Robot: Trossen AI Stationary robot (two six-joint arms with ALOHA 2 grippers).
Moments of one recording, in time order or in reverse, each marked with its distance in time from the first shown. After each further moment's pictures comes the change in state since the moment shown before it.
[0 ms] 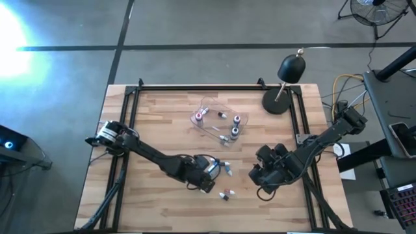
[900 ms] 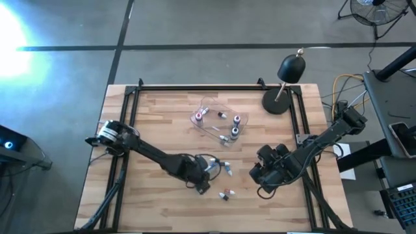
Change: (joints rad) left arm 0.020 -0.006 0.001 -0.106 0.124 0.138; right arm 0.000 0.000 -0.049 0.002 -0.006 0.060
